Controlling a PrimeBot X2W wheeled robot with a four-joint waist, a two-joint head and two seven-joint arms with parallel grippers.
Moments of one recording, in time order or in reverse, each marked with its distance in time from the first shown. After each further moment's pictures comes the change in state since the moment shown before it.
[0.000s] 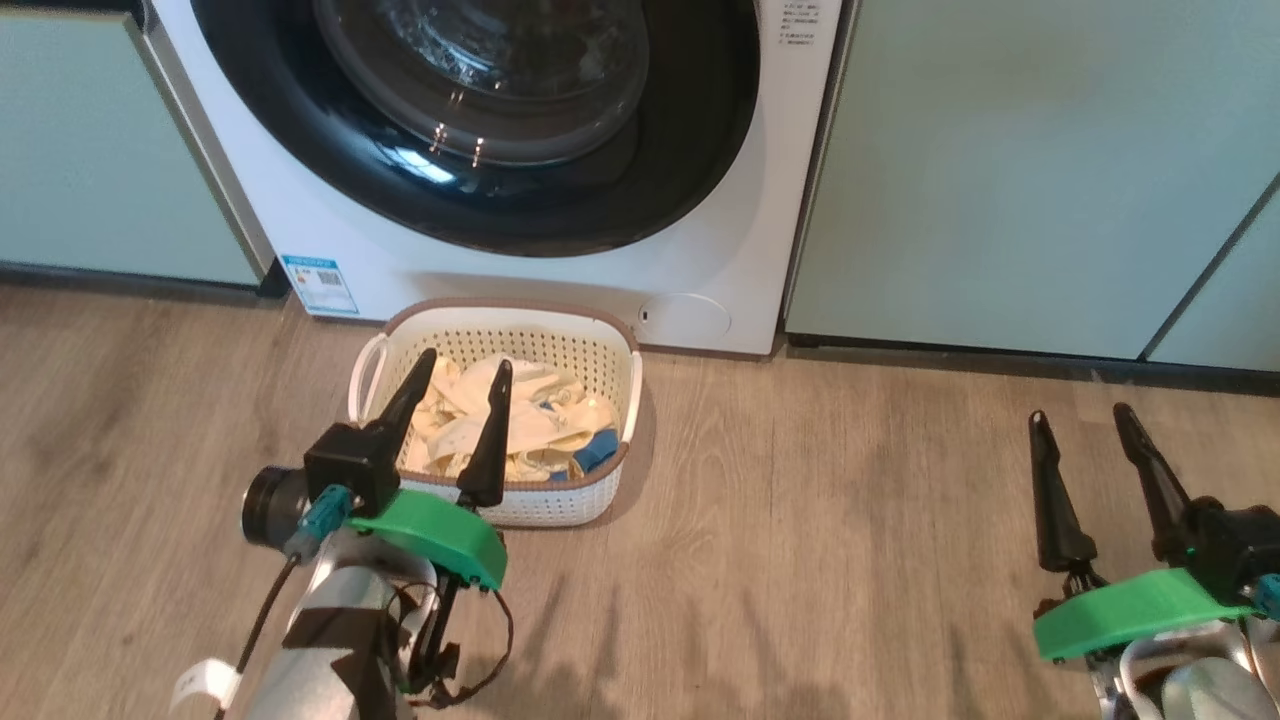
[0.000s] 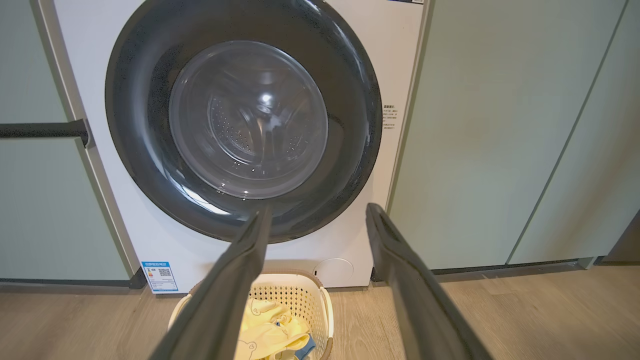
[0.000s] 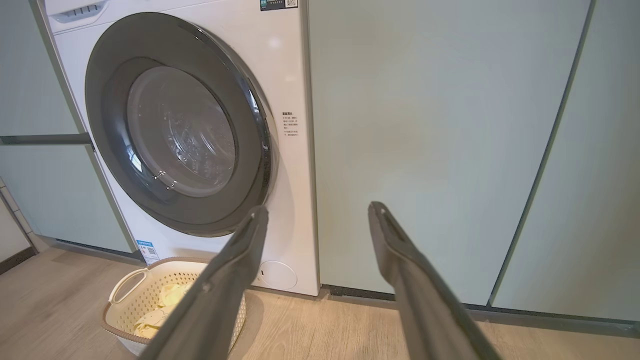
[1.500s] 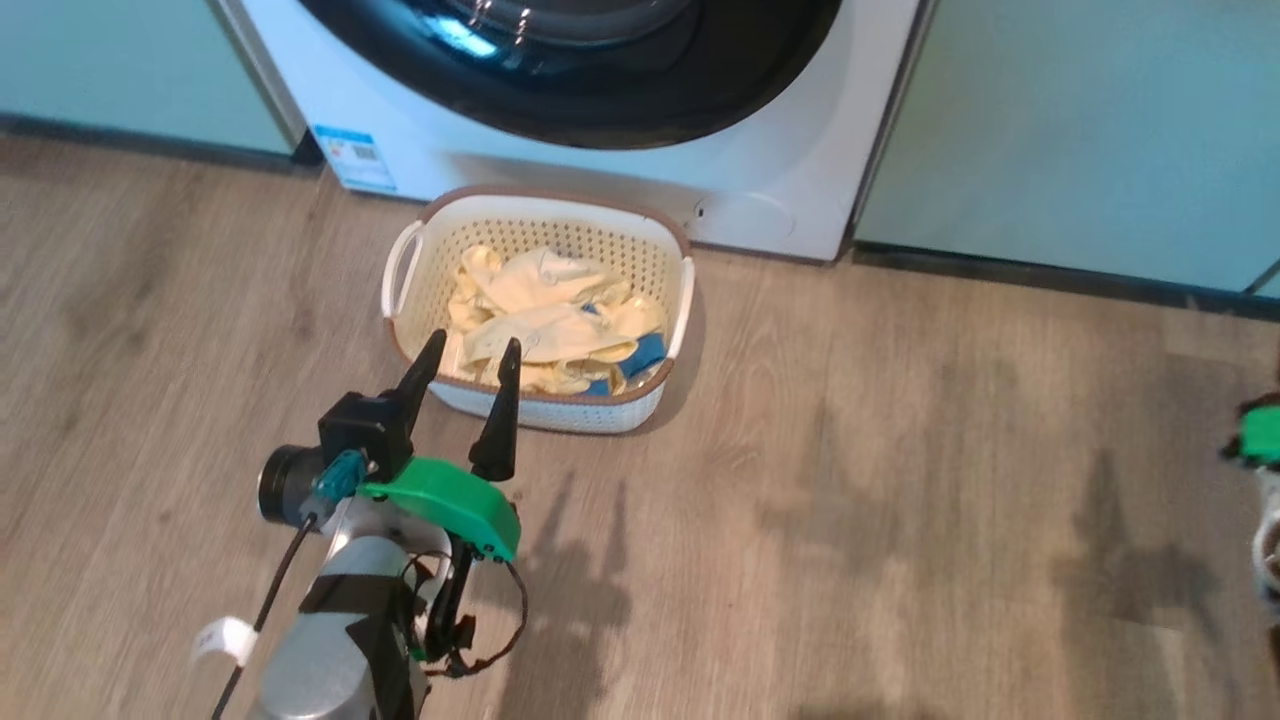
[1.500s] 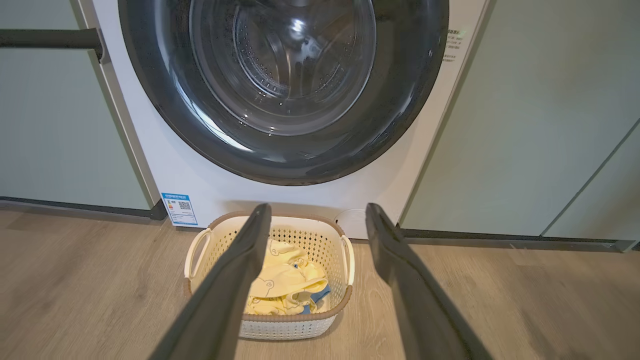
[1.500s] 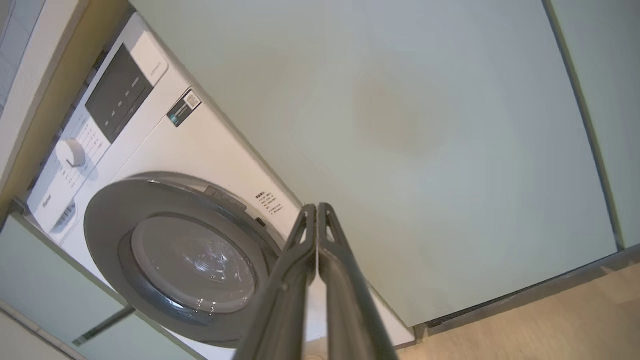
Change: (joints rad) left arm -0.077 0.000 -0.042 0.085 -0.062 0.033 0.000; right arm -0.283 -0.184 0.003 0.098 0.794 0.000 0.000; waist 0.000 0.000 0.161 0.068
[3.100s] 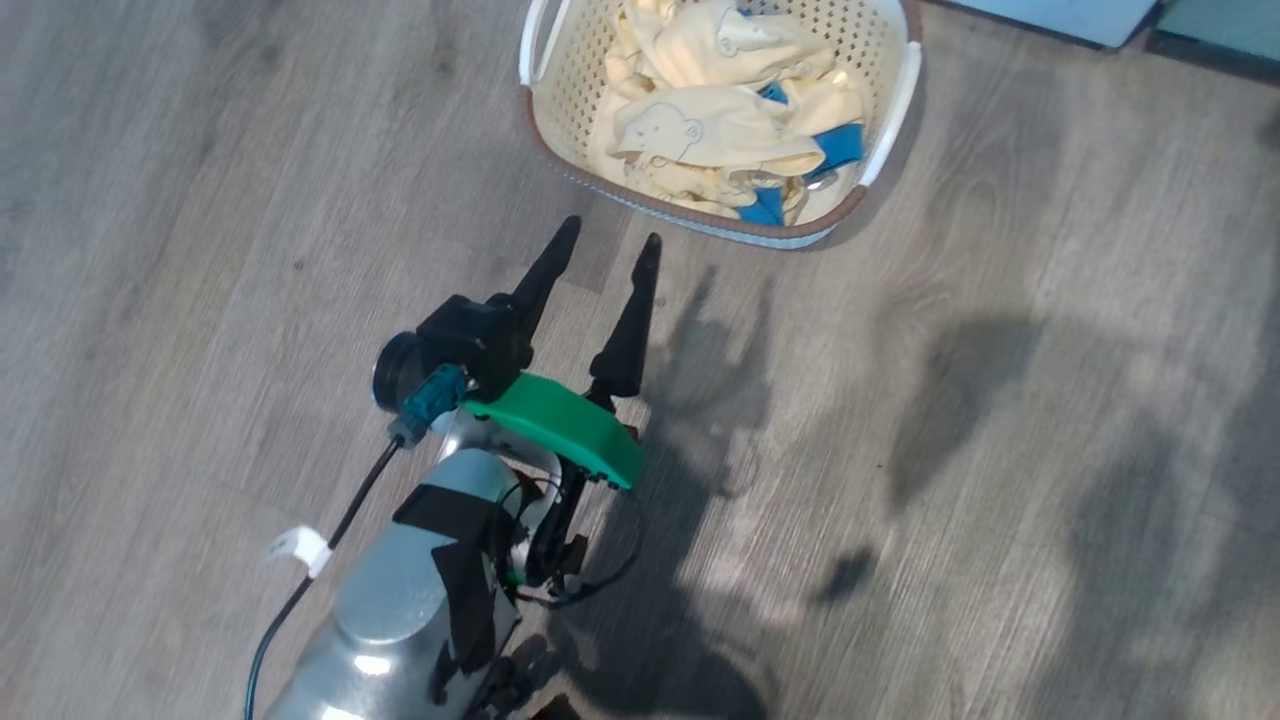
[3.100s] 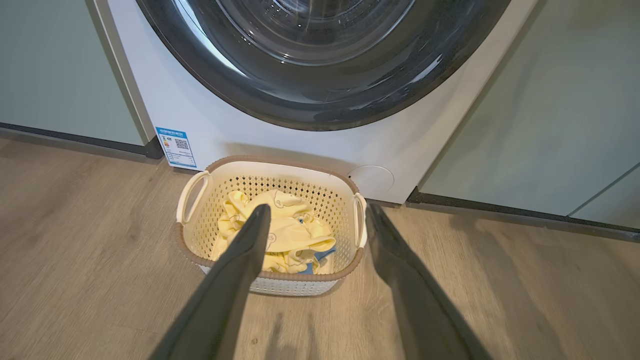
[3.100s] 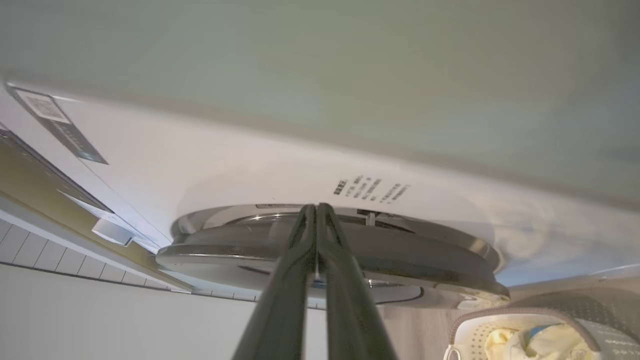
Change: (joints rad) left arm -0.172 -0.003 -0.258 -0.105 -0.179 0.092 0.000; right arm -0.952 -0.156 0.151 0.512 0.721 0.000 0.527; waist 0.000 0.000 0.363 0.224
